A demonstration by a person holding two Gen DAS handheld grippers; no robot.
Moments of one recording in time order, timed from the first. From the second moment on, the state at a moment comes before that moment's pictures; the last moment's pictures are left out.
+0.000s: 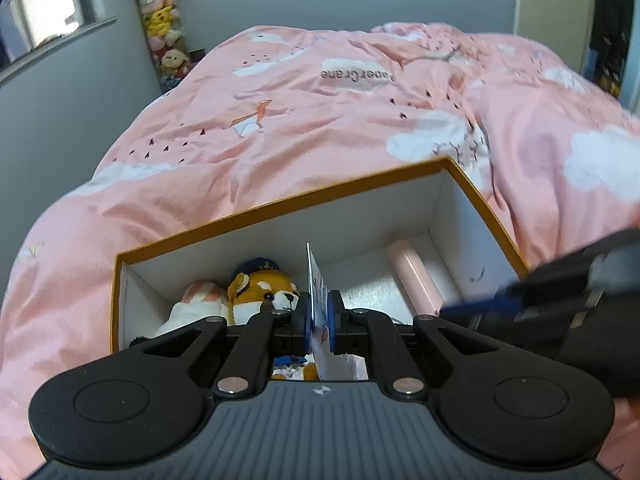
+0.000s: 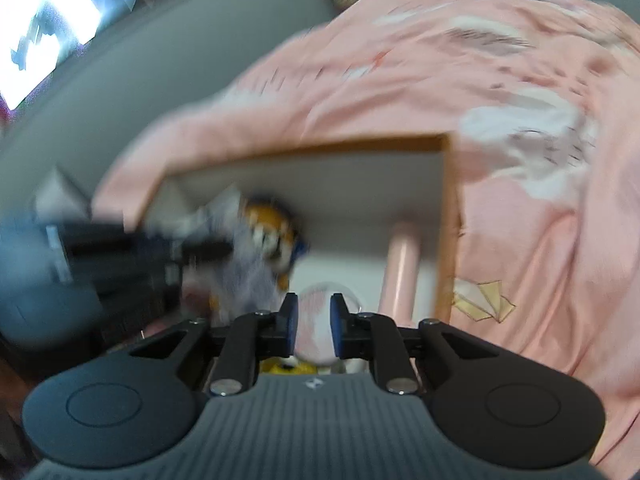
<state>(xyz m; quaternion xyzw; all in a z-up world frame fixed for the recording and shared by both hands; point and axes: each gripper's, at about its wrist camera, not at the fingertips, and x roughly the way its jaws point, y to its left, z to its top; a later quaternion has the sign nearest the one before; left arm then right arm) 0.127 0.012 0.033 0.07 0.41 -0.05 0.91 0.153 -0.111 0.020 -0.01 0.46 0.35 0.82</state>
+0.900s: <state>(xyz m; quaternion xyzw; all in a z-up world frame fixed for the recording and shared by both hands) 0.135 0.079 0.049 -0.11 0.37 -0.04 0.92 0.169 -0.014 -0.038 -0.22 0.50 0.41 0.73</state>
